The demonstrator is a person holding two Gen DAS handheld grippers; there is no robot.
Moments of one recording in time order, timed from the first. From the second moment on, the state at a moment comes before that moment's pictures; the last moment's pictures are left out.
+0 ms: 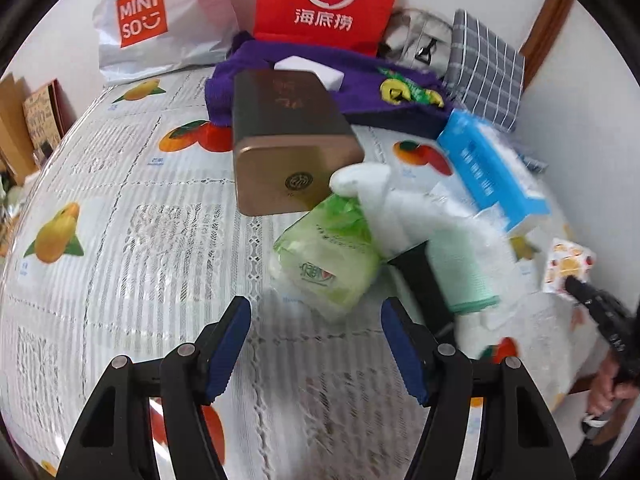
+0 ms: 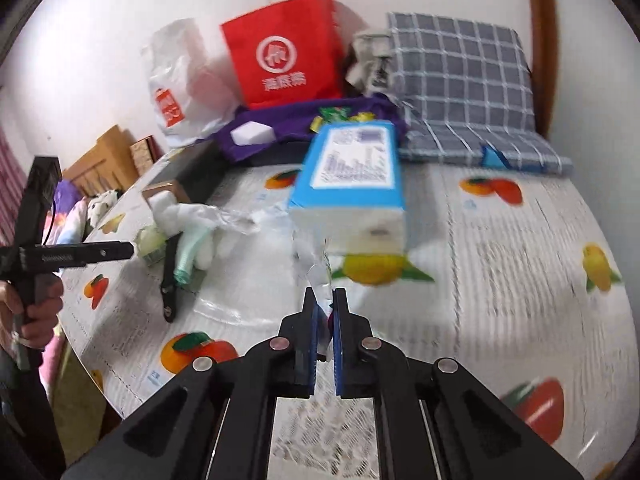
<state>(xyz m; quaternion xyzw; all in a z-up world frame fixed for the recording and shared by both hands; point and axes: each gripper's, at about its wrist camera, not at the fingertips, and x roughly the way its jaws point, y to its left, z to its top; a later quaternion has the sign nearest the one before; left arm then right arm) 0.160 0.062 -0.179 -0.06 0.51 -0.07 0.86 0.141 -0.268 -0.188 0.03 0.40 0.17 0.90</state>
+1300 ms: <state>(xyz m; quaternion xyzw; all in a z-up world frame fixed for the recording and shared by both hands) 0.124 0.082 -0.167 -0.08 0.46 -0.03 0.88 0.128 -0.253 -0.187 0.04 0.41 0.13 0.90</state>
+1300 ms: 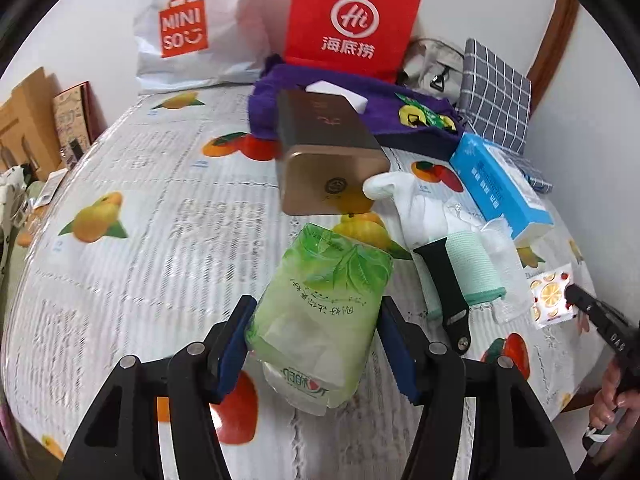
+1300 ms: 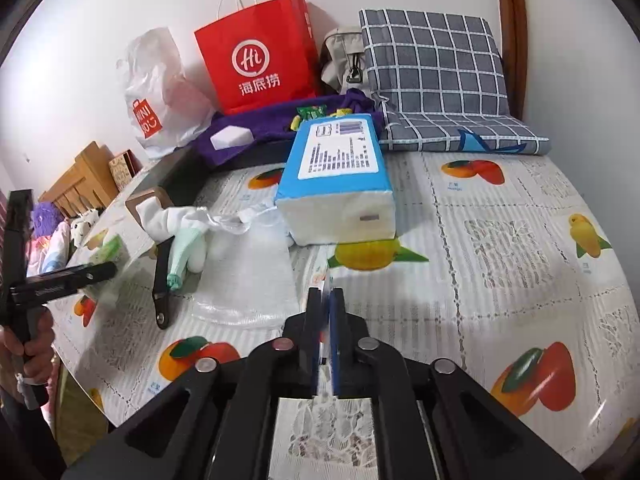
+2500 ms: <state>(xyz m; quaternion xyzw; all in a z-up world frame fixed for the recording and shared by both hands) 0.111 0.084 -0.157 -0.09 0.46 -0.04 0.88 0.119 -0.240 -0.225 -0.03 0.42 0.11 0.90</state>
